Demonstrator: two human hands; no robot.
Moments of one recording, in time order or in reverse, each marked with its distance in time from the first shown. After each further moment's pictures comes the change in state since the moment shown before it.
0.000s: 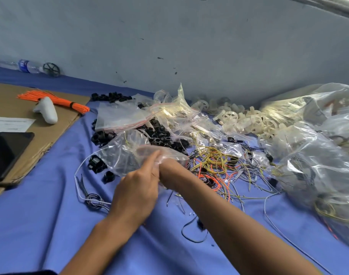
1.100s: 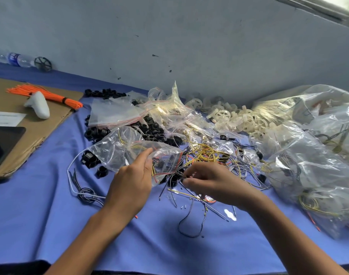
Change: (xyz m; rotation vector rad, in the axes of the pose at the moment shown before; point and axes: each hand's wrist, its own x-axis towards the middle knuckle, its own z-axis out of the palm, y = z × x) left_hand 0.001 0.001 0.006 -0.049 0.016 -0.053; right_hand -0.105 0.037 -0.059 0.016 0.091 0.047
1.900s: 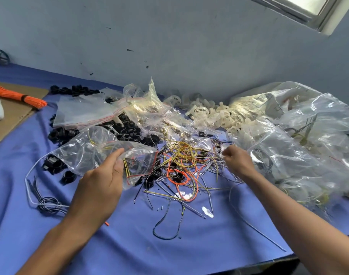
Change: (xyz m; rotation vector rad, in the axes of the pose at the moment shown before) left_hand 0.001 0.002 -0.001 0.001 -0.014 -0.052; right_hand 0.024 0.156 -0.102 -0.473 0.636 0.463
